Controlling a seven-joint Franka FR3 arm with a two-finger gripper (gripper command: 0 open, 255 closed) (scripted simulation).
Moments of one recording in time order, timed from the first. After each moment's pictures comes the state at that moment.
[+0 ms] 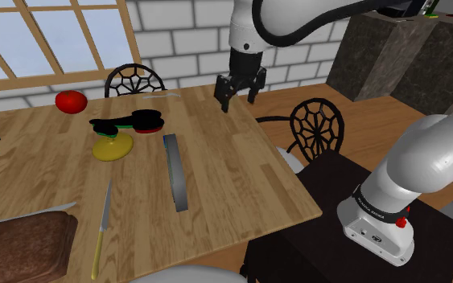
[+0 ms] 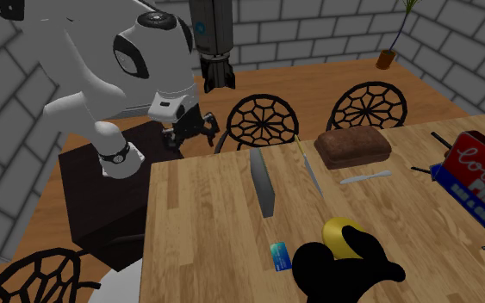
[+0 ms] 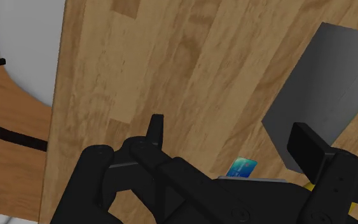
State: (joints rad) arm 0.01 -0.41 0.44 -2.30 0.18 2.00 0.46
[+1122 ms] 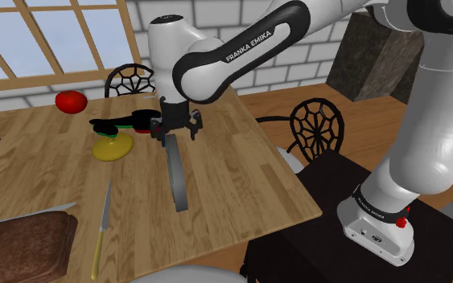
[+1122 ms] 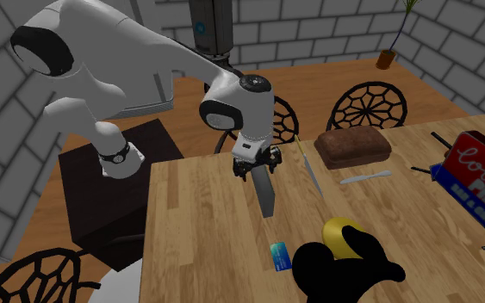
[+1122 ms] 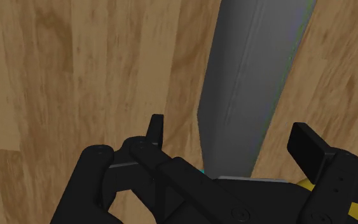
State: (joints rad) arm 0.08 0.30 0.60 -1.89 -0.19 2.21 1.05
